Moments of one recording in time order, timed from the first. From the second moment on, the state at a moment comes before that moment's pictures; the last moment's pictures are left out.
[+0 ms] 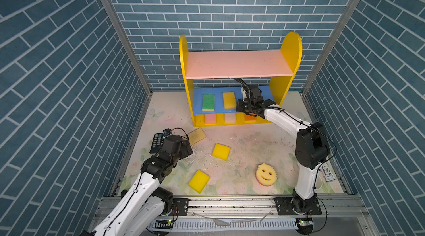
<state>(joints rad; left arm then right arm) -0.39 0.75 0.57 -0.64 -0.21 -0.68 0.55 1.92 1.58 -0.38 -0.07 0.44</state>
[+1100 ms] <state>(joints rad) -0.39 0.76 0.54 -0.65 -0.19 -0.68 0.60 1.71 1.39 -0.44 0.02 0.41</state>
